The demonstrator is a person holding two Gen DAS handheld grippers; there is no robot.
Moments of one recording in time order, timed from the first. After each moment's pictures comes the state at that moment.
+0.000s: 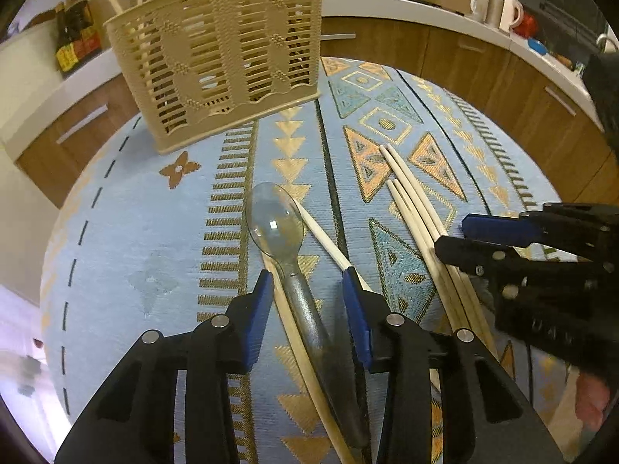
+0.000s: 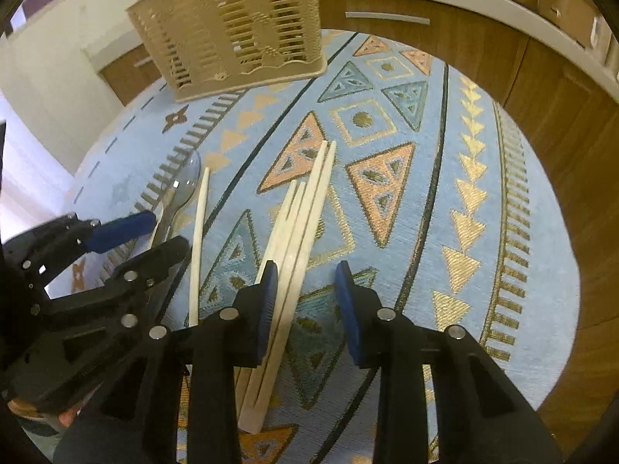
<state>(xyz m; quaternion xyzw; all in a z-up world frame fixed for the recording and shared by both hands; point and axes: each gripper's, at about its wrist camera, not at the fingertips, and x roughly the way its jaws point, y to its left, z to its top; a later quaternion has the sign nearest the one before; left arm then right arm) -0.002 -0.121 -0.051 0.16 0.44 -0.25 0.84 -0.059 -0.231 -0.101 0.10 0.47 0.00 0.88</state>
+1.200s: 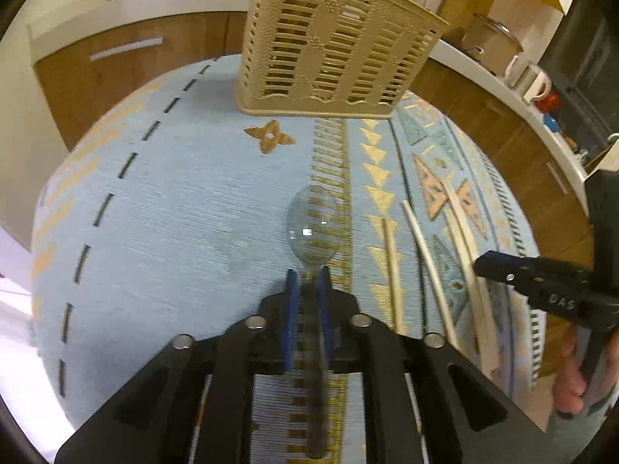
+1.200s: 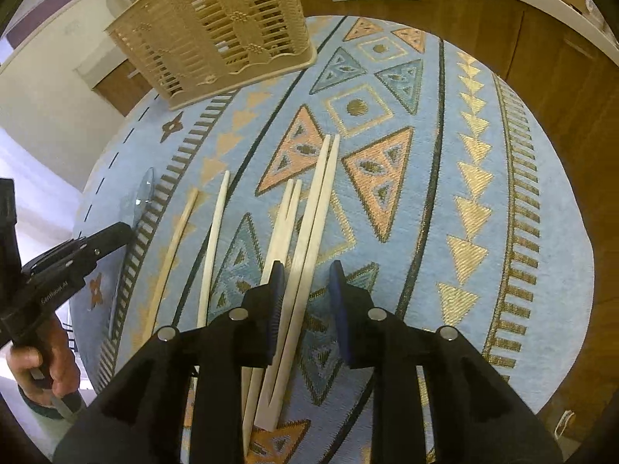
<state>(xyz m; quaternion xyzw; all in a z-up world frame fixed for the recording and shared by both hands) 0.036 -0.027 -0.047 0.01 0.49 -0.25 0.84 -0.046 -0.248 -0.106 0.16 0.50 0.01 0.85</state>
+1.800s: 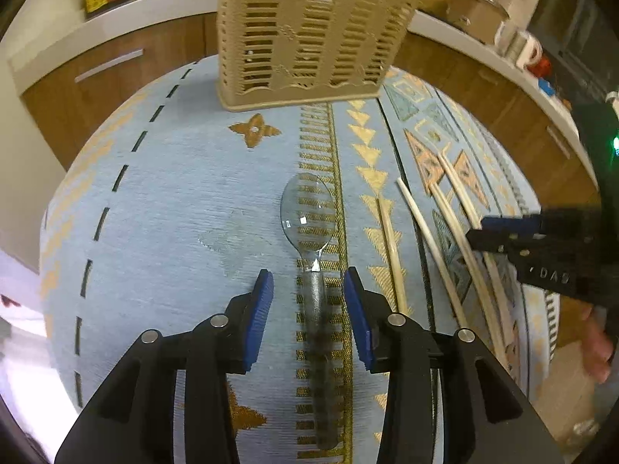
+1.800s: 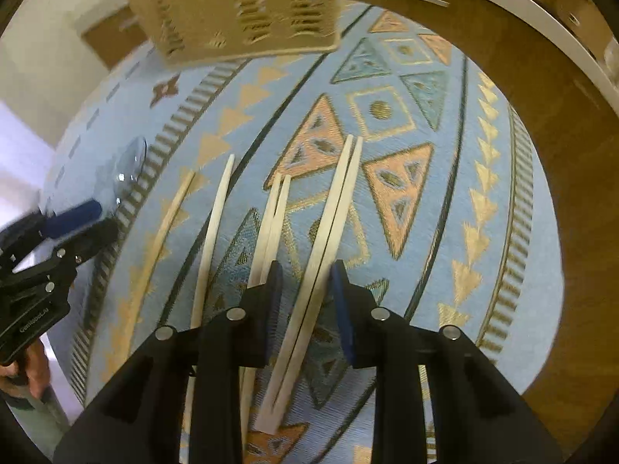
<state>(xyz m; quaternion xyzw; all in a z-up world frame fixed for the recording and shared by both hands) 0.030 -0.039 -0.046 0.08 0.49 -0.27 0.82 -0.020 -0.218 -0.096 0.05 0.56 0.00 0.83</state>
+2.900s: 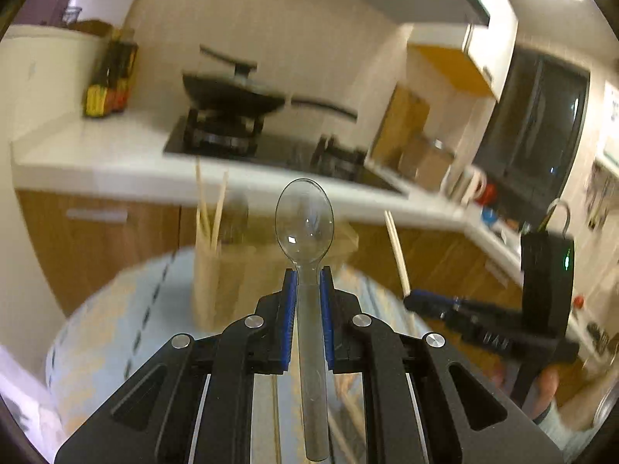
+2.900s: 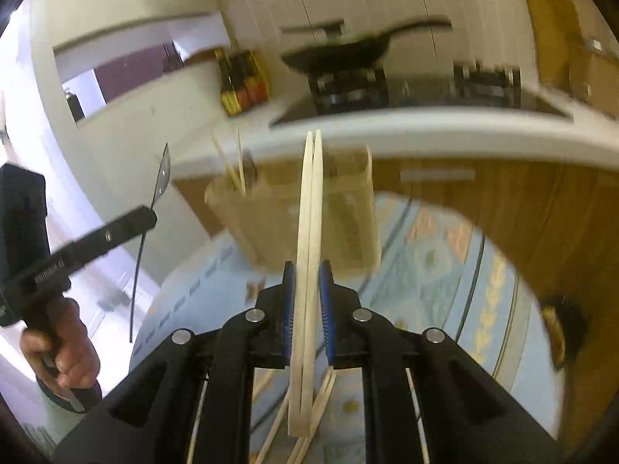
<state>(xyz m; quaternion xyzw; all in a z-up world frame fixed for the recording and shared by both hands) 0.058 -0.030 0.114 -0.08 0.26 -0.34 0.90 -0.021 -0.270 0.035 0.12 0.27 0.11 0.95</state>
